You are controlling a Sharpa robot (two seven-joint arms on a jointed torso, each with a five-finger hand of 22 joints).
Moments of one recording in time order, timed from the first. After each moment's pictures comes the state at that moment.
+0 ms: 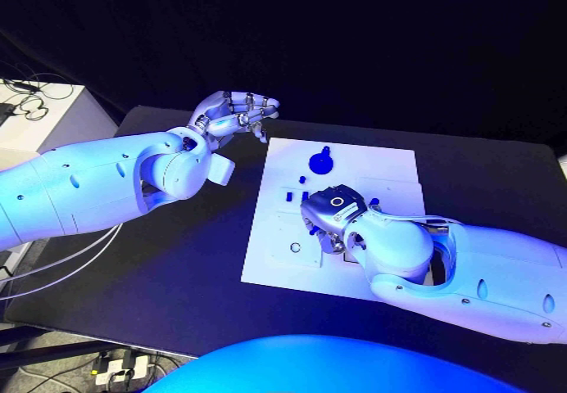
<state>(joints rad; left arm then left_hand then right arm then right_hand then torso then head) 1.23 -0.90 -0.04 1.47 -0.15 -0.22 0.43 1.32 -0.19 0.48 0.10 0.23 0.82 0.21 0.23 0.29 0.81 0.15 0.57 0.17 1.00 0.08 1.15 0.44 0.17 0.89 0.18 0.91 0.71 1.18 -0.62 -0.19 1.80 -1.95 -0.06 -0.59 1.36 -0.17 0.67 -0.06 0.10 1.12 0.12 0.23 0.42 1.29 0.09 0.06 0.13 1.47 -0.03 1.44 1.31 0.12 1.34 0.07 1.14 1.07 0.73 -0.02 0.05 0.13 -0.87</state>
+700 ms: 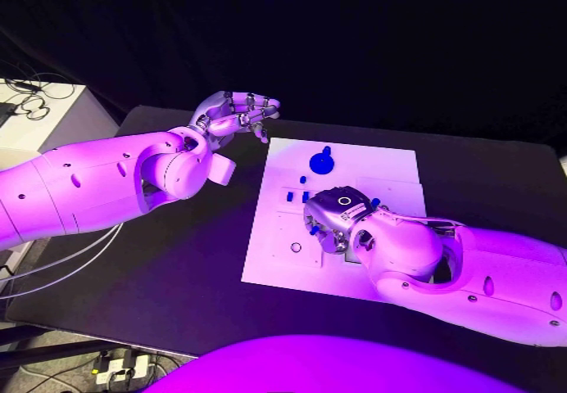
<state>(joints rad) 1.23 -0.90 -0.04 1.47 -0.15 -0.22 0.43 1.32 -0.19 0.48 0.10 0.23 0.82 0.21 0.23 0.29 0.81 0.15 0.57 0.17 1.00 0.08 1.15 0.44 0.17 0.89 0.18 0.91 0.71 1.18 -0.64 -0.19 1.80 -1.88 -0.15 -0.56 1.36 -0.17 0.67 -0.06 0.10 1.11 0.11 0.23 0.42 1.29 0.09 0.06 0.13 1.47 -0.03 1.44 1.31 0.12 1.34 0.08 1.14 1.06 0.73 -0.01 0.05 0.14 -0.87</state>
